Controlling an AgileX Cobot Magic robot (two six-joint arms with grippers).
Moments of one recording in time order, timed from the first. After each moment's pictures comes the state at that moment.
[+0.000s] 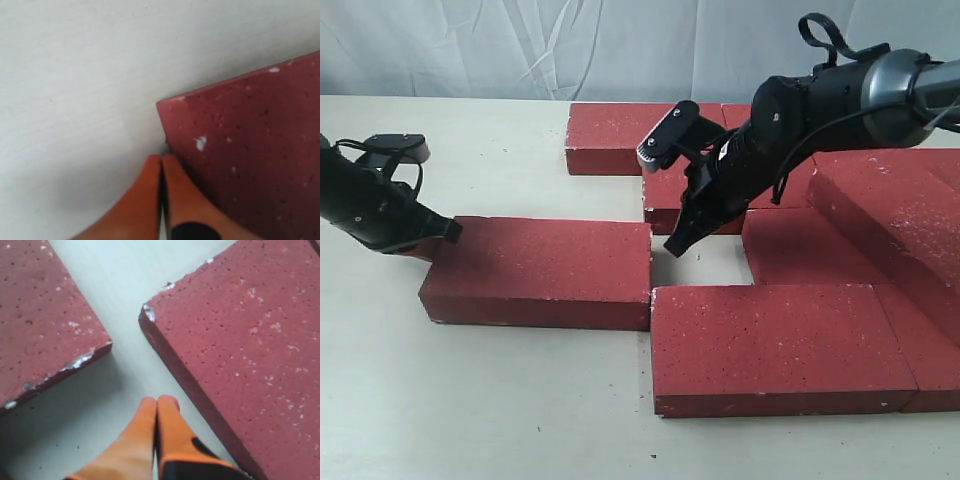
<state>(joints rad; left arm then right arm) 0.01 1.92 -1.00 -0.71 0.59 0.85 0.48 1.96 -1.22 0.23 0.45 -0.69</state>
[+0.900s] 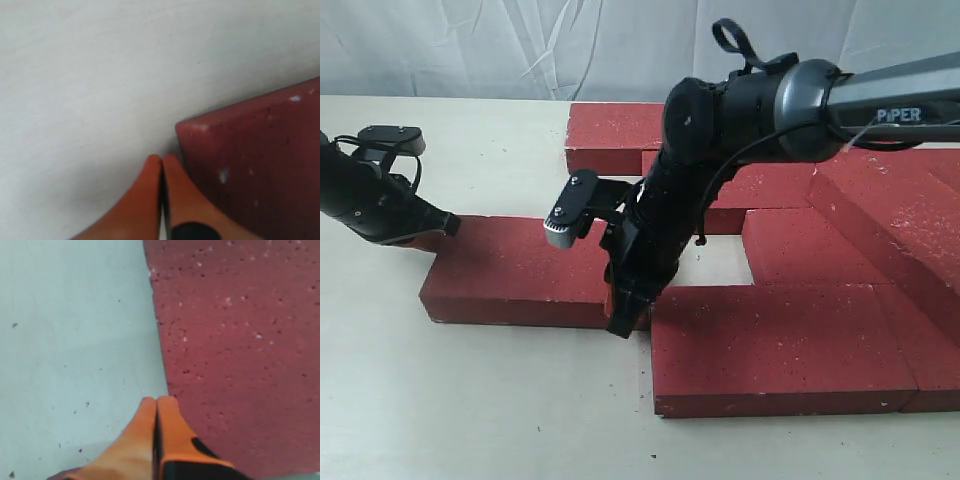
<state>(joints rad) 0.01 1.92 -1.01 -0.71 0.53 0.86 0.67 2.02 -1.34 0.45 0.86 -0.95</state>
